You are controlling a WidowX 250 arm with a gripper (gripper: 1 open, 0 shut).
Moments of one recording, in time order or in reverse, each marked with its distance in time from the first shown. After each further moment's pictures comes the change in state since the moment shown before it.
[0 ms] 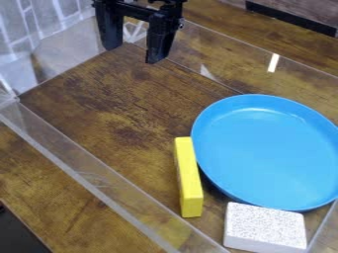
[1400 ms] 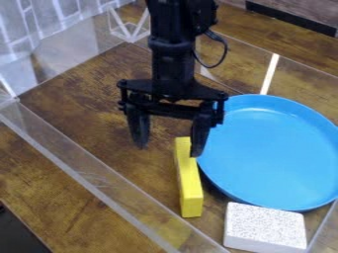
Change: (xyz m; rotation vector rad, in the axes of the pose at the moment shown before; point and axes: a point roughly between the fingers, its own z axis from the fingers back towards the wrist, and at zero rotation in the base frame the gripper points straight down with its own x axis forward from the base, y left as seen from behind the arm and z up) arm -0.031 -0.068 -0.074 -0.087 -0.004 0.281
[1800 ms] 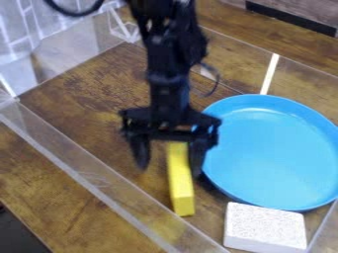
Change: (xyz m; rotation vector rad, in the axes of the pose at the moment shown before) arm 0.004 0.009 -0.035 -0.028 -0.025 0.052
